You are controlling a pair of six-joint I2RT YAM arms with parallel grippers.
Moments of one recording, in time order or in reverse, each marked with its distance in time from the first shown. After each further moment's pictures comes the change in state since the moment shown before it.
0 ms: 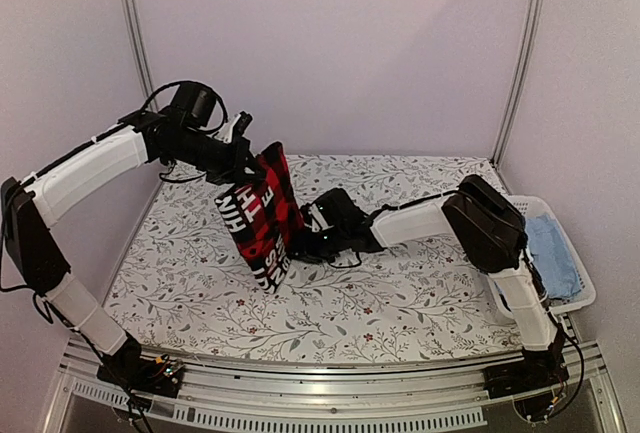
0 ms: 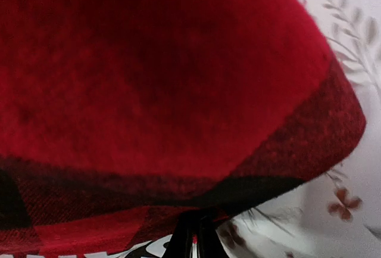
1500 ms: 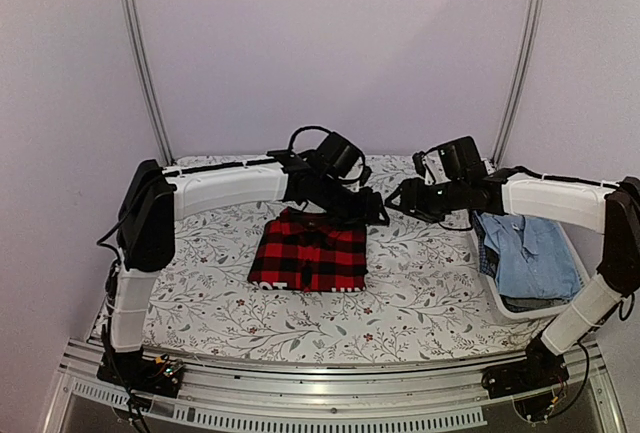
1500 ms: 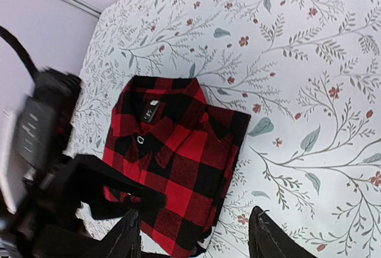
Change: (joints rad) left arm -0.426 0.647 0.420 0.207 -0.139 -0.276; right arm -0.355 -0.753 -0.436 -0.245 0.050 -0.172
